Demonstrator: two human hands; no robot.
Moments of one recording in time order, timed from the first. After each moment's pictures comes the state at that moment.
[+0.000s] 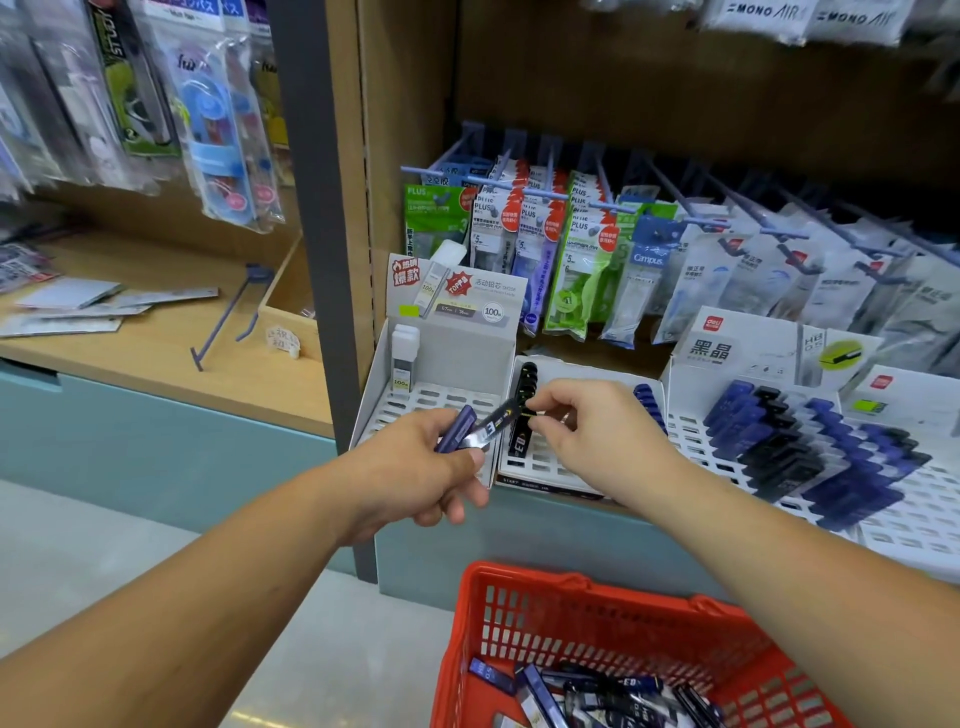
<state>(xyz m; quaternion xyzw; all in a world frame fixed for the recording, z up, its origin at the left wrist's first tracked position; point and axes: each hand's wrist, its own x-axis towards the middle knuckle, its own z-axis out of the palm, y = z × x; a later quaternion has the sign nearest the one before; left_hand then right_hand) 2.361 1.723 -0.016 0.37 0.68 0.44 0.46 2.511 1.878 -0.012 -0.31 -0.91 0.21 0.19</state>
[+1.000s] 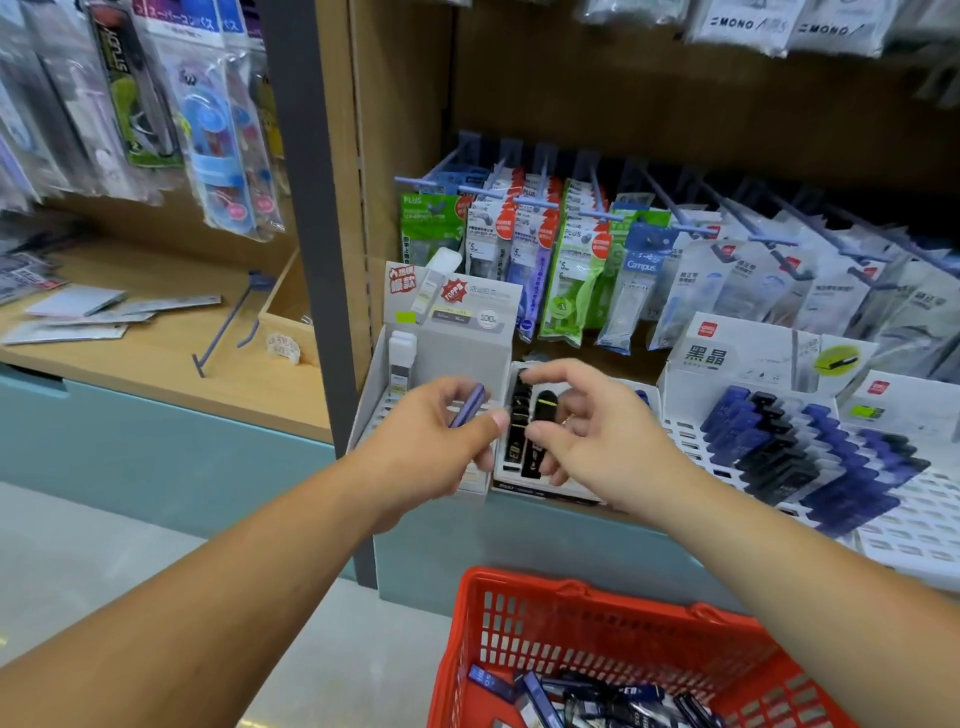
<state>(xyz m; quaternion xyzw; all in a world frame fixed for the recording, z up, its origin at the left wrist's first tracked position) 2.374 1.739 -0.004 0.37 0.69 0.50 0.36 2.521 1.859 0.007 -0.29 -0.81 0.46 0.23</state>
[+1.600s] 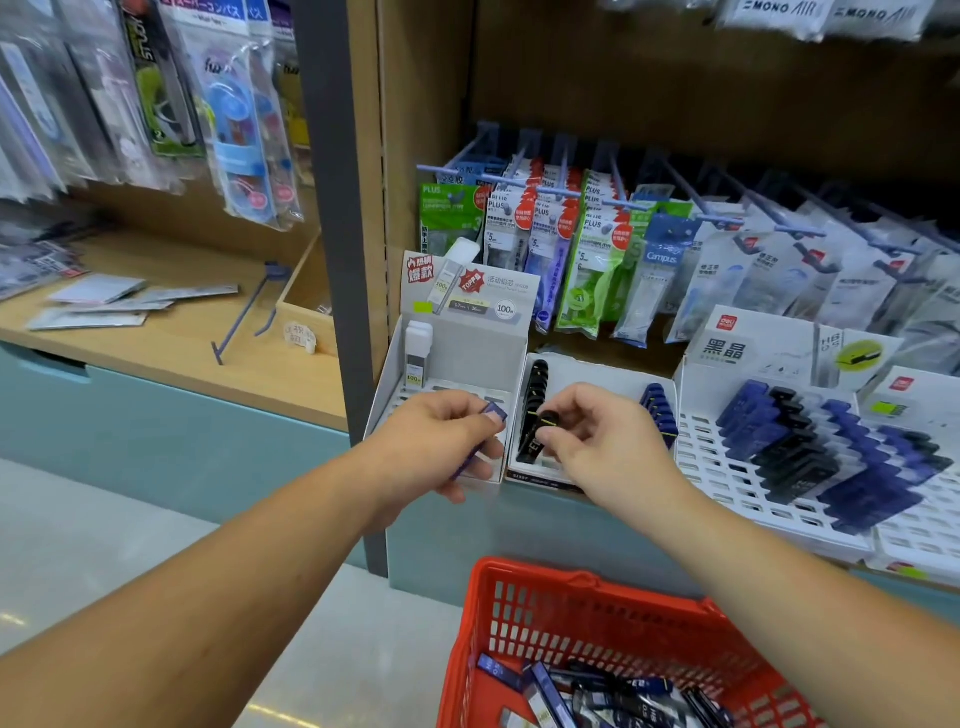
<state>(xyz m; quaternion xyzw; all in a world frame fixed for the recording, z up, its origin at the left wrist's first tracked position) 2.370 1.726 -0.004 0.32 0.70 0.49 0.42 2.515 1.862 -0.028 -0.32 -0.83 0.37 0.28</state>
